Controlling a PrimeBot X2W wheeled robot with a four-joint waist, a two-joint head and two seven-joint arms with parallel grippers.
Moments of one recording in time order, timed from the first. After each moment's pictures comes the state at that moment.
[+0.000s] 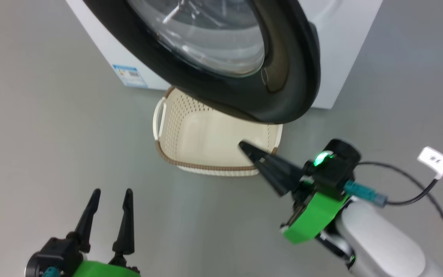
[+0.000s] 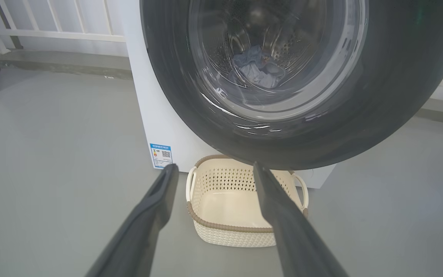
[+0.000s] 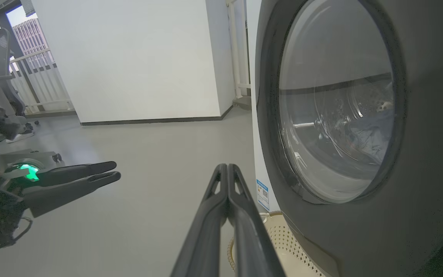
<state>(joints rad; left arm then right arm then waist) -0.01 0.04 -0.10 0.03 -0.25 -0.04 -0.26 -0.52 -0.30 0.70 0.13 0.44 0.13 -0.24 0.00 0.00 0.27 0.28</state>
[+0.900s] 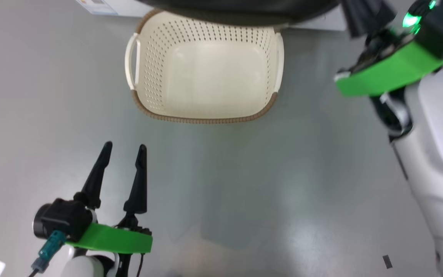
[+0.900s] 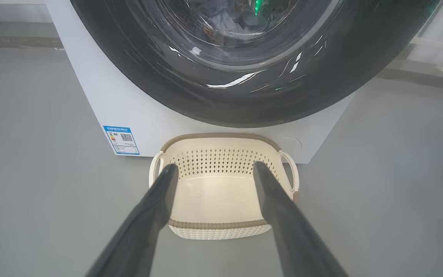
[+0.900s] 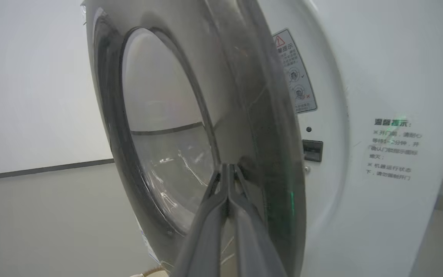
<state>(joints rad) -0.18 0.04 -0.16 0.01 -0.26 -0.04 -0.26 -0.91 -0.26 0.31 0.26 0.33 0.13 -0.26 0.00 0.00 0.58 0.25</state>
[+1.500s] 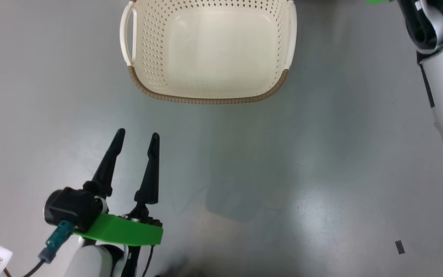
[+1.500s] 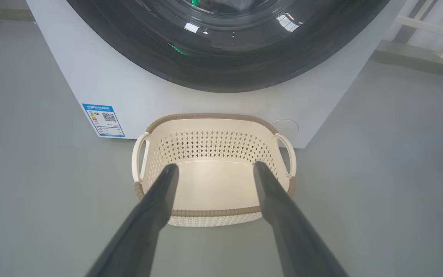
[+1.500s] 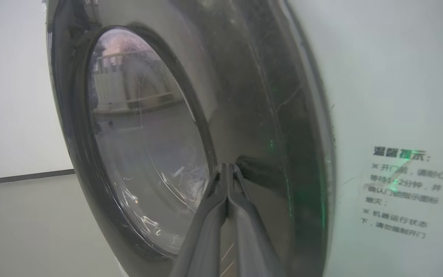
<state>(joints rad) -0.24 0.03 -0.21 0.01 -0.29 -0.04 -0.26 -1.24 -0.27 0.30 0.45 0.31 0.13 -0.26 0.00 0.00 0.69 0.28</state>
